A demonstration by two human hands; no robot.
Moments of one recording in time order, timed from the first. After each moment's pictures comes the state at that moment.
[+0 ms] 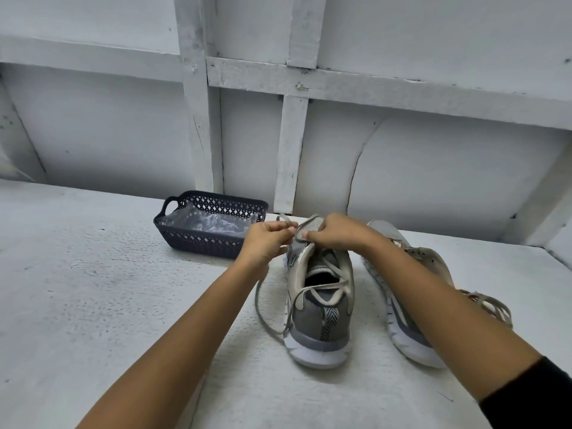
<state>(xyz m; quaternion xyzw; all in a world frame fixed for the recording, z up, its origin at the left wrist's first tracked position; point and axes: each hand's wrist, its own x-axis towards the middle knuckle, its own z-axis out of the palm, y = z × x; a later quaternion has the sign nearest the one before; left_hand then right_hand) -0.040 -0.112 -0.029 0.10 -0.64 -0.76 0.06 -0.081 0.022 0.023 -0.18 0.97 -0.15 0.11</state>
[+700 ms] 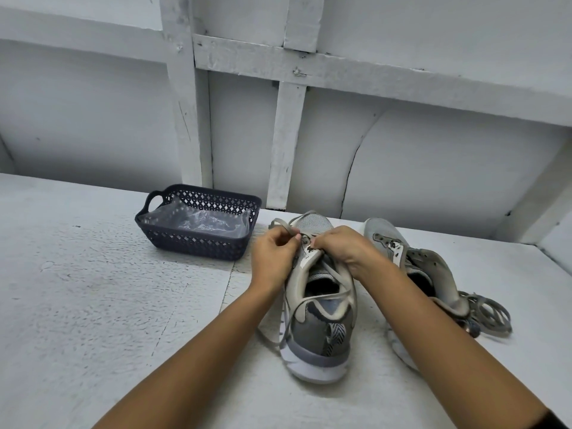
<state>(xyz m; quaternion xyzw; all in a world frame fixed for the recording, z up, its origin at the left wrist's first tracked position) -0.056 -0.087 -0.069 0.10 -0.68 -0.69 0.21 -0.099 0.023 -0.028 0.02 0.85 -0.50 0.13</state>
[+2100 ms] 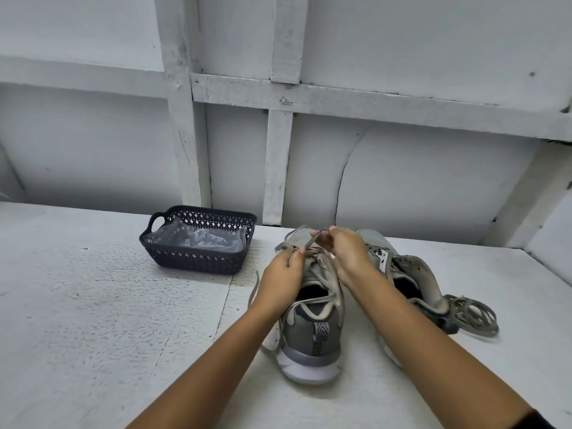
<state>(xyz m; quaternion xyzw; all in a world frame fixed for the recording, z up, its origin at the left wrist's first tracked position) -0.031 -0.074 -0.061 0.04 -0.81 -0.58 0.11 -0.090 0.028 -0.017 0.06 0.66 -0.75 0.05</state>
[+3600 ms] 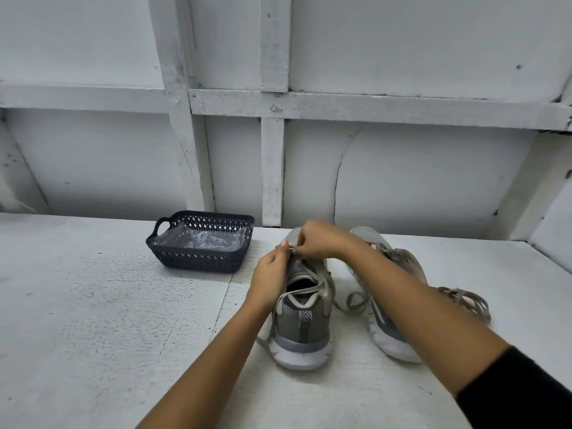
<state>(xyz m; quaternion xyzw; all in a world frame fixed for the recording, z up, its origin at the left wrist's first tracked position) -0.017 -0.067 -0.050 0.10 -0.76 -0.63 0.15 -0.080 0.030 0.024 -0.26 0.96 -0.08 0.07</state>
